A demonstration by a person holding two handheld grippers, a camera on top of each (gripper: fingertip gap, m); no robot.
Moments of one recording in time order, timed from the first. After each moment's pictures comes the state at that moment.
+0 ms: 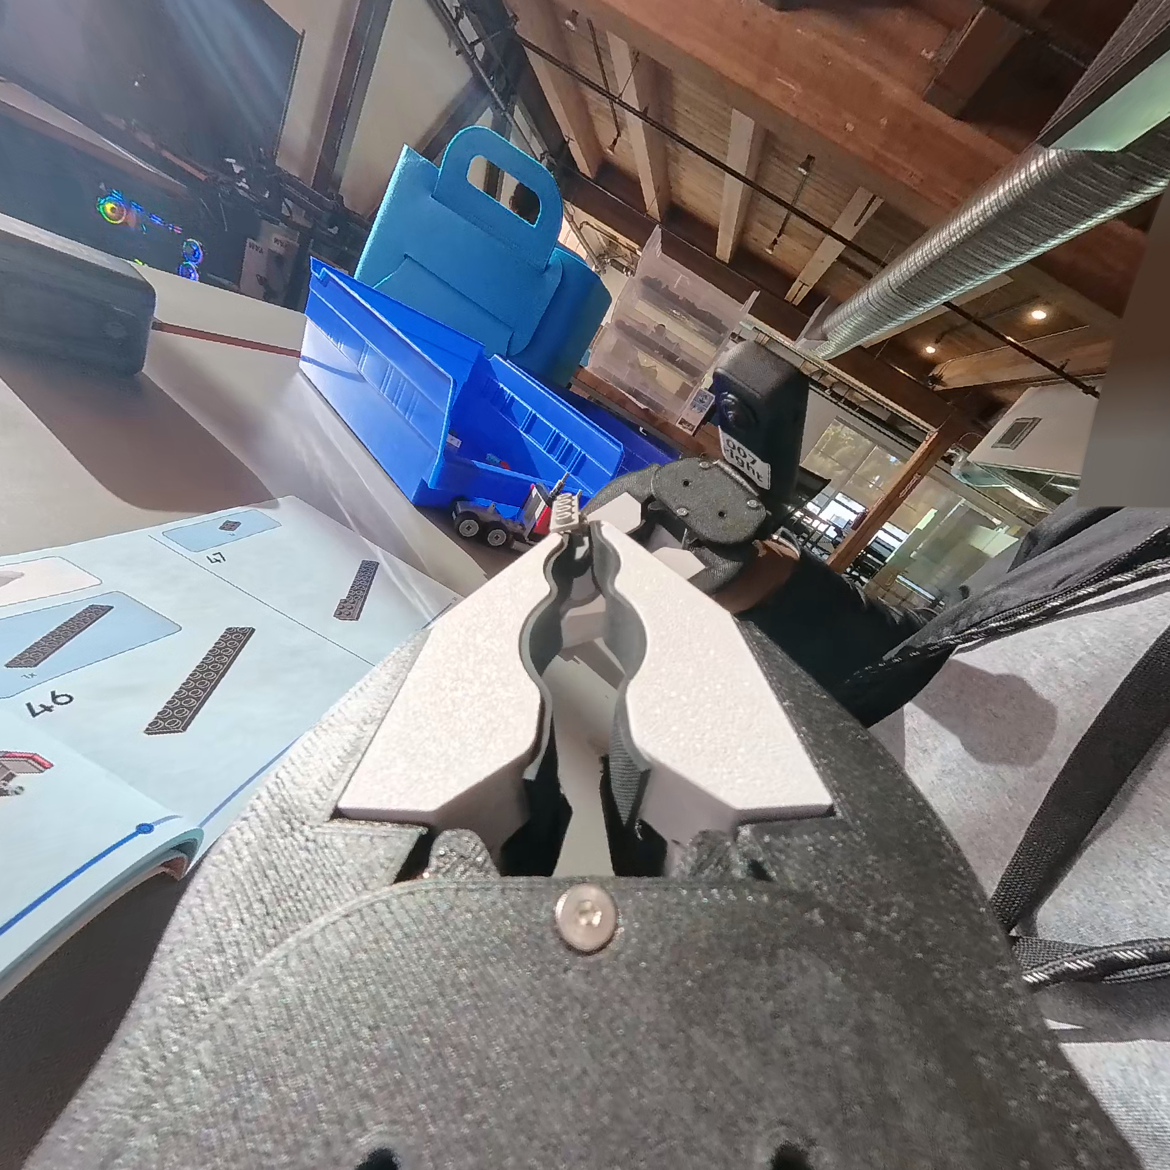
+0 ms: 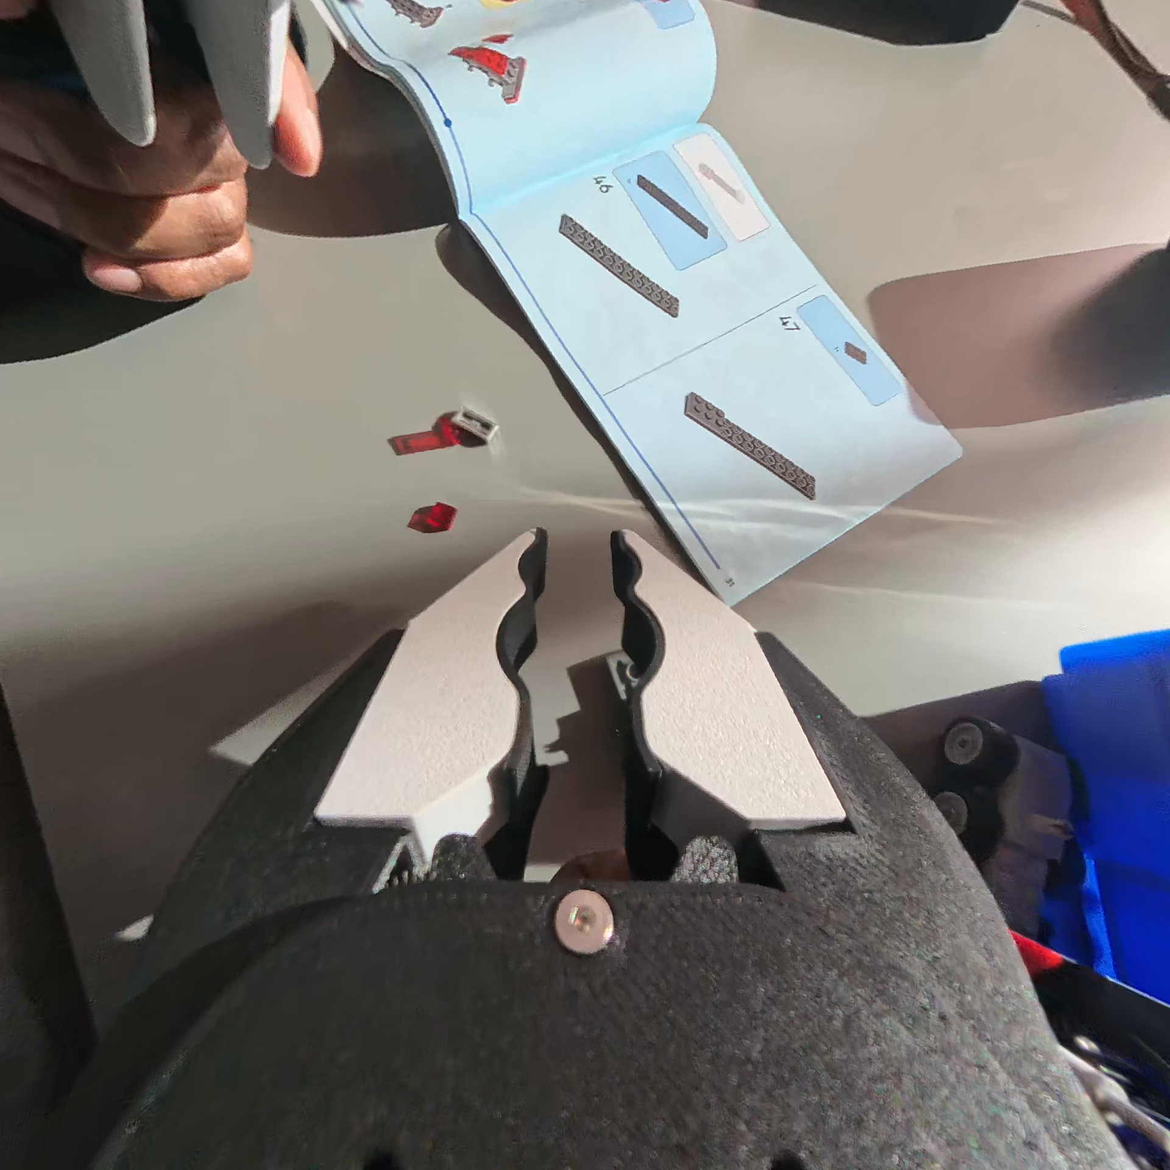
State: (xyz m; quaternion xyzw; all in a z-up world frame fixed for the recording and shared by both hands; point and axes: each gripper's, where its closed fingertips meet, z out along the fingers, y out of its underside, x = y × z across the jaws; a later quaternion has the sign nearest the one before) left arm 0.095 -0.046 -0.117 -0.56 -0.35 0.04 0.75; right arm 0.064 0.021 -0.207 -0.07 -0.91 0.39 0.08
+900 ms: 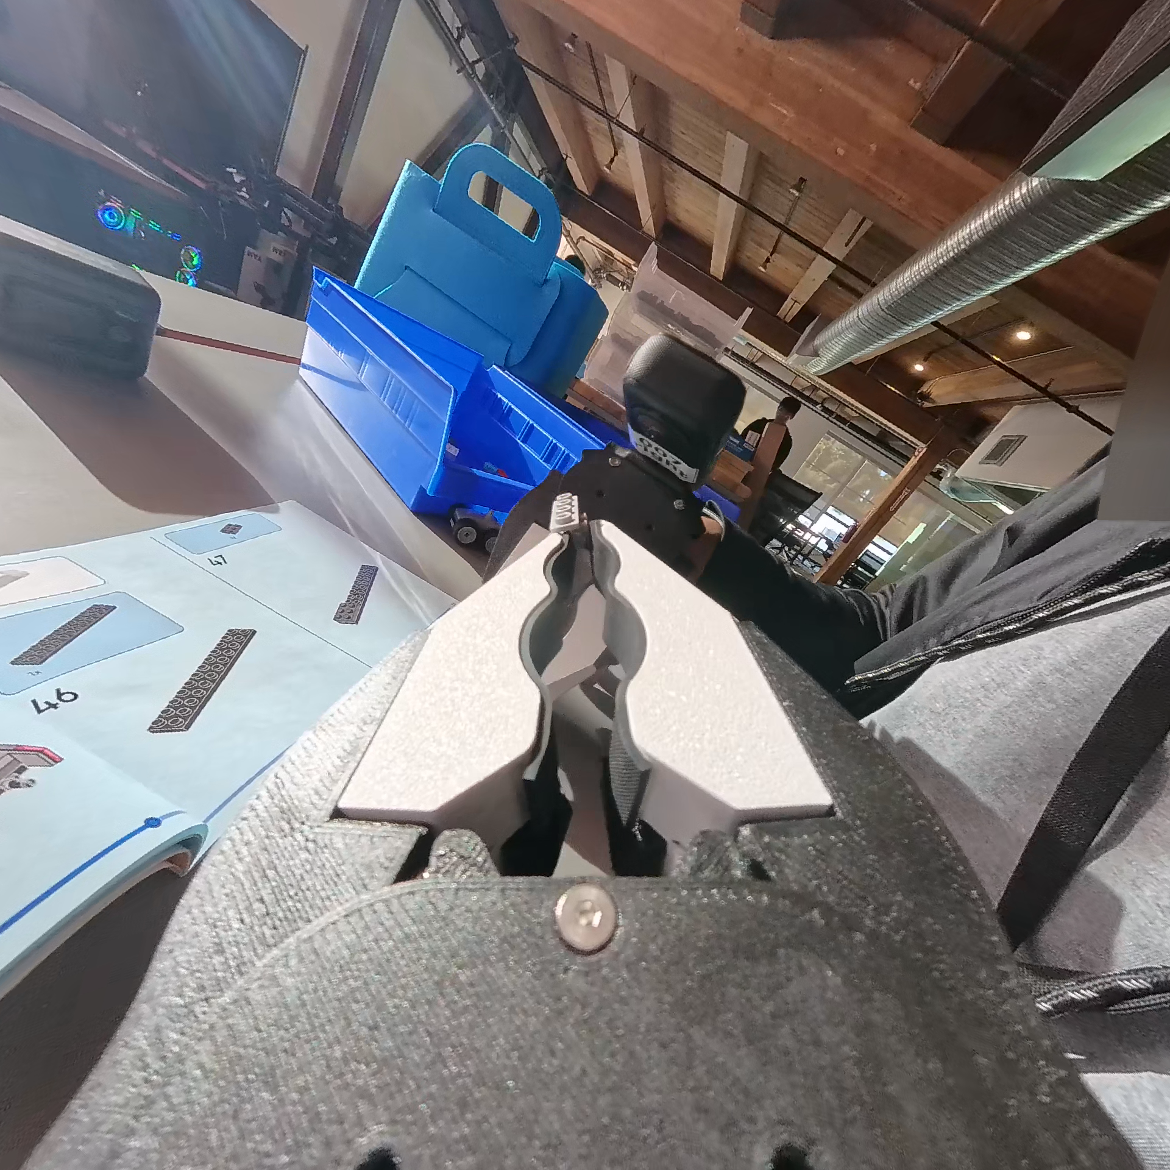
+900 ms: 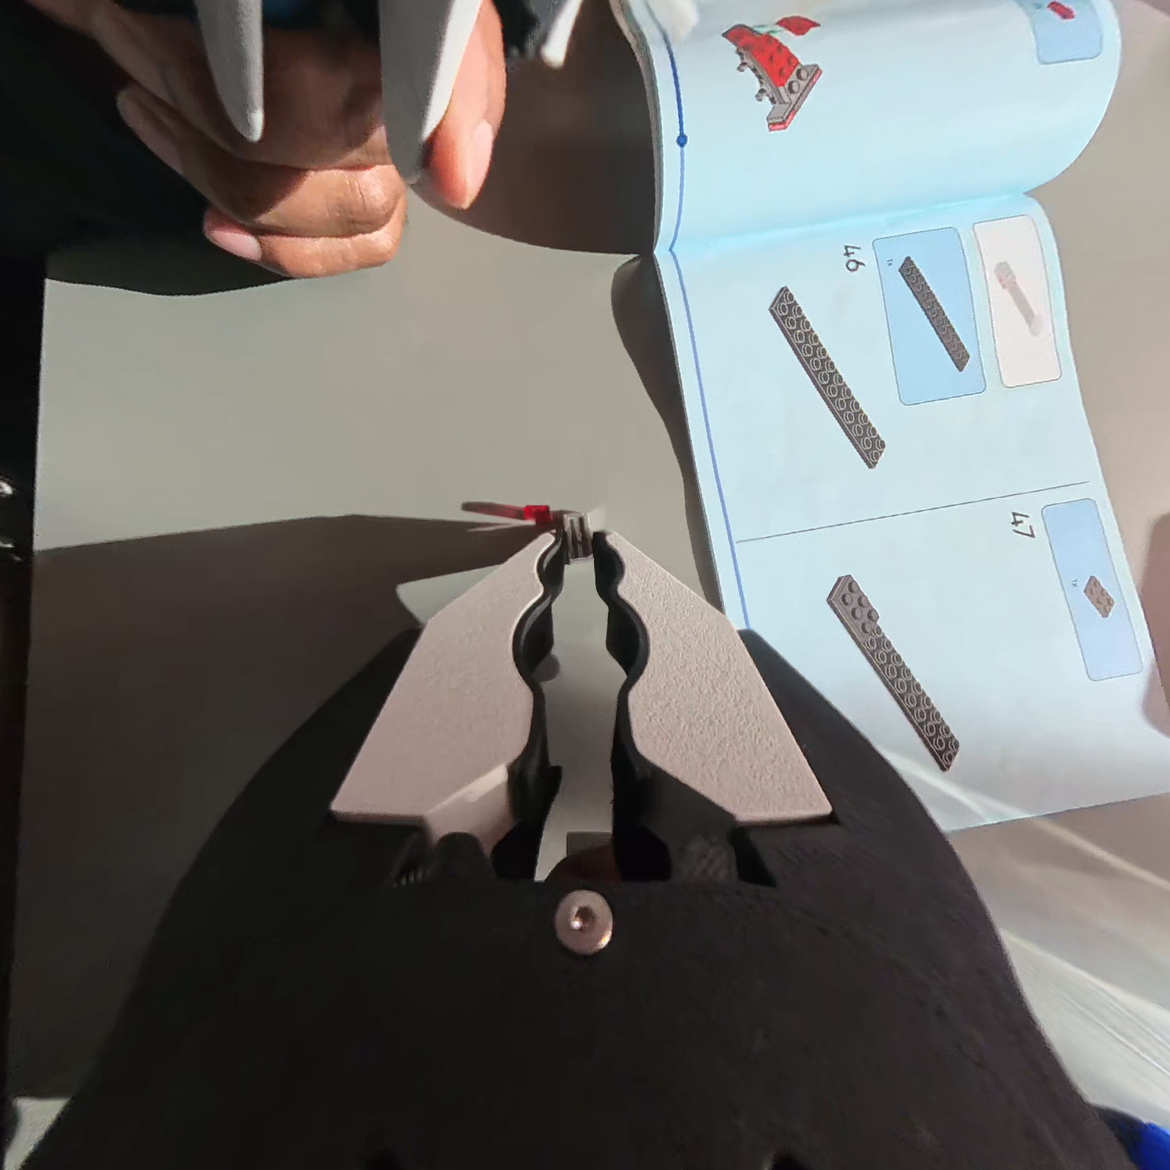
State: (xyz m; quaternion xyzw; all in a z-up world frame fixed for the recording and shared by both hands) left arm 0.095 -0.050 -0.115 -0.55 -0.35 0.03 0.76; right arm 0.088 -0.035 -0.232 0.09 -0.94 0.34 -0.03
